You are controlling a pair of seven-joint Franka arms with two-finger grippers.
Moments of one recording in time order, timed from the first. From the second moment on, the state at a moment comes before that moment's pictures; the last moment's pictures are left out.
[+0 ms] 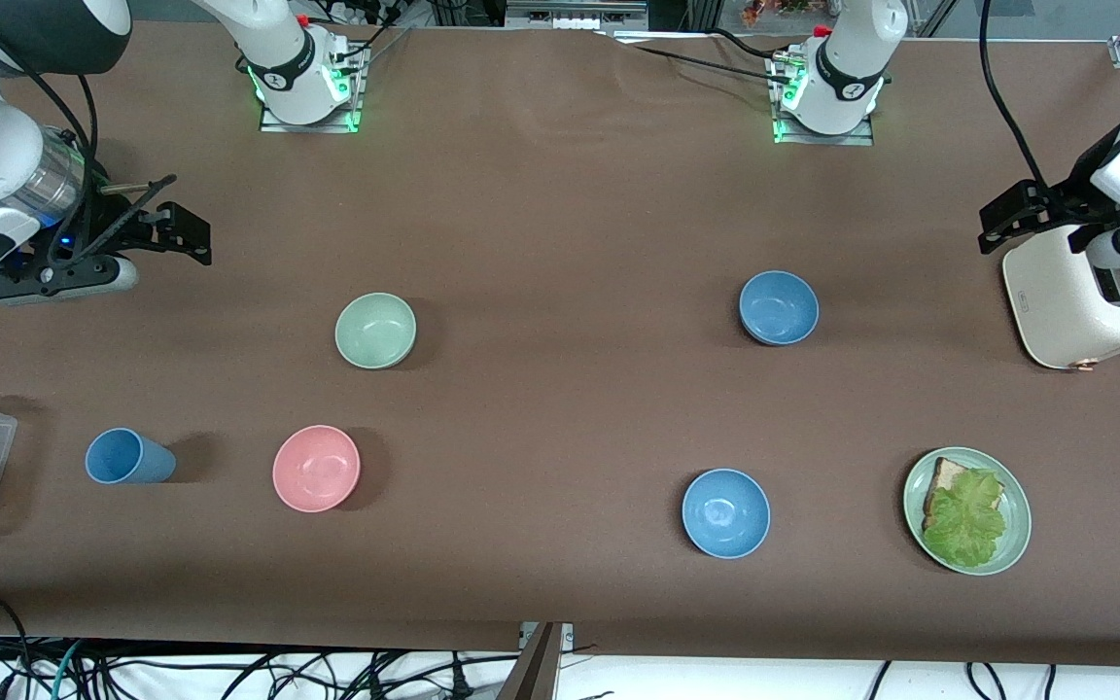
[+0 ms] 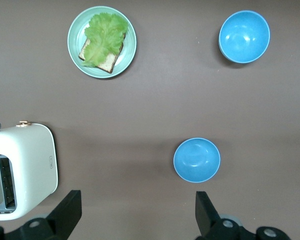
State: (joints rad) left arm -0.02 0.02 -0.04 -1.55 0.03 1.55 -0.09; right arm 0.22 0.08 -0.08 -1.62 0.02 1.64 -0.01
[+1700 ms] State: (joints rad) left arm -0.02 0.02 -0.03 -1.54 0.03 1.55 -0.09; right arm 0.23 0.15 -0.02 -2.21 0.02 2.37 0.02
